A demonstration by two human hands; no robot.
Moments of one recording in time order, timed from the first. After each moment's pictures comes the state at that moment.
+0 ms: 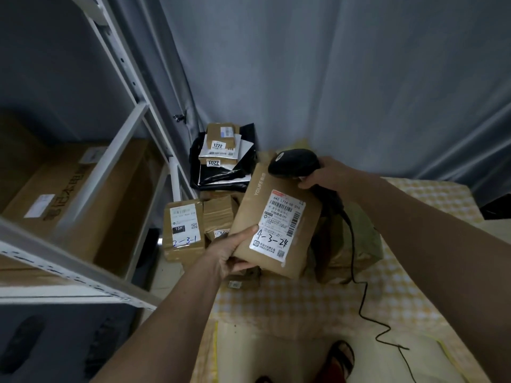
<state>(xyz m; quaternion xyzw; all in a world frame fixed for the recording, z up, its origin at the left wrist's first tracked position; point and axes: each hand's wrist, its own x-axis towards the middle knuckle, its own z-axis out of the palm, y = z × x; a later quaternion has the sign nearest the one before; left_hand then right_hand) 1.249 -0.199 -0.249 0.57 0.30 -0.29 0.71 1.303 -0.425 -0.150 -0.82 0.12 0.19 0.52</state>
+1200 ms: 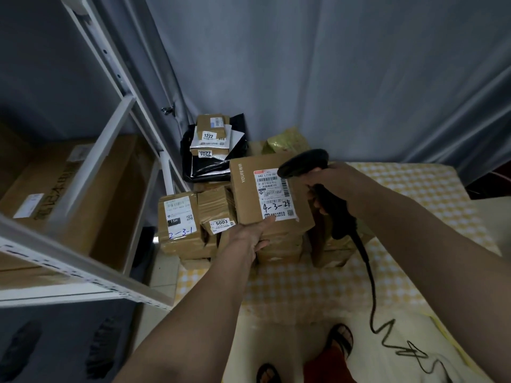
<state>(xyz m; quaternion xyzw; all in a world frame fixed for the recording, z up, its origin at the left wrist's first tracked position) 1.243 -0.249 -0.263 0.62 0.31 -0.23 0.68 1.225 -0.411 -0.135 -0.76 0.23 0.15 0.59</state>
